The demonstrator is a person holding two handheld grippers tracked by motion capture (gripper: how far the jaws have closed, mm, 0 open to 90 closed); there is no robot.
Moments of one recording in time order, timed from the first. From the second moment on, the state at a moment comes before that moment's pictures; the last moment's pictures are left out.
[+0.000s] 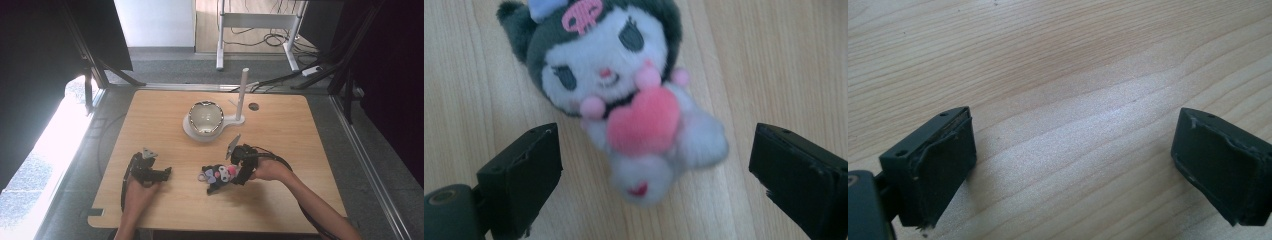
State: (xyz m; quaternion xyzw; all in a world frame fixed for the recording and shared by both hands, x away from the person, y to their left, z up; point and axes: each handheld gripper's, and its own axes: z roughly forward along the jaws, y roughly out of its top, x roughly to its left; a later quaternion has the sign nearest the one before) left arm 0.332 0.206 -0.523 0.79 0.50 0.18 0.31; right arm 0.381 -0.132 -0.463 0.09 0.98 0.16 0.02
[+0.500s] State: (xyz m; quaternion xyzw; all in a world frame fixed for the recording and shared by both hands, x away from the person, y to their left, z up) left arm 0.332 0.206 -0.523 0.79 0.50 0.18 0.31; right arm 0.379 -0.101 -0.481 0.01 1.00 0.10 0.01
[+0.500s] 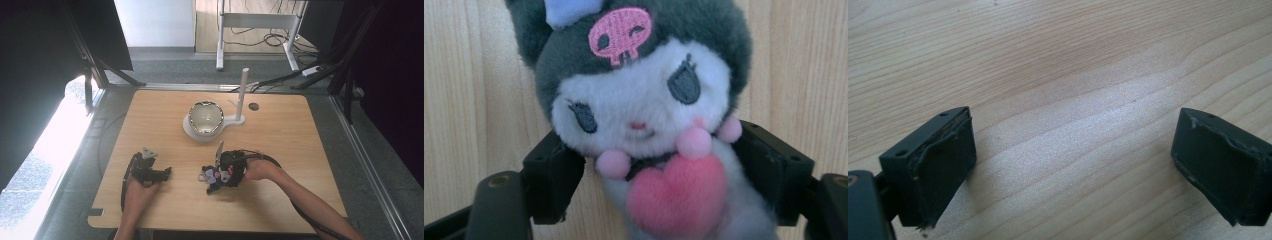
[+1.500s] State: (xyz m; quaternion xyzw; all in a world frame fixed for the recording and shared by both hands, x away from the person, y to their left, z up) left arm 0.332 0.206 -0.523 0.79 0.50 0.18 0.31; right arm 0.395 -0.147 -0.427 0.14 0.98 0.15 -0.01
